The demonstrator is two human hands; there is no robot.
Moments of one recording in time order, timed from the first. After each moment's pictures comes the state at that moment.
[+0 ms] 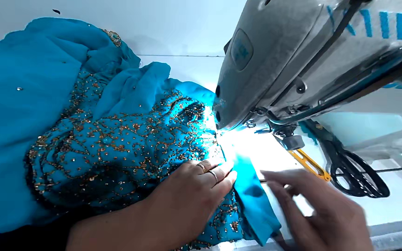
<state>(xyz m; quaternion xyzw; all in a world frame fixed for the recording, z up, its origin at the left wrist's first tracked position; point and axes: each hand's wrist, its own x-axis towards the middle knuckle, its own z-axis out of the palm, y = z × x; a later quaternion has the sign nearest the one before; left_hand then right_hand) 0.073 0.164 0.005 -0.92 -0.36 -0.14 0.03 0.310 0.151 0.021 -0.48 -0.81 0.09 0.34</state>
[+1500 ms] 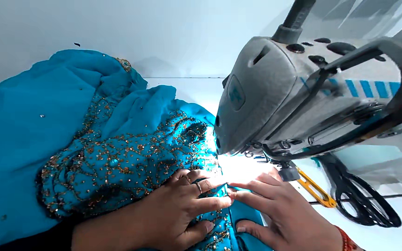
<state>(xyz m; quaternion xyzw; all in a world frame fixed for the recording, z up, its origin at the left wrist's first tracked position) 0.037 0.187 -0.003 -0.93 -0.30 -0.15 -0.12 0.320 0.222 -0.008 -0.22 -0.95 0.01 0.22</state>
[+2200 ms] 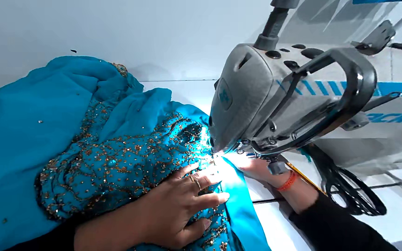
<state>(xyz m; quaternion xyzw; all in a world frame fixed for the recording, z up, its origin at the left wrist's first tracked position) 0.038 0.190 -0.002 -0.95 -0.28 -0.12 -0.09 0.299 0.287 -0.020 -0.49 -0.84 0.22 0.09</state>
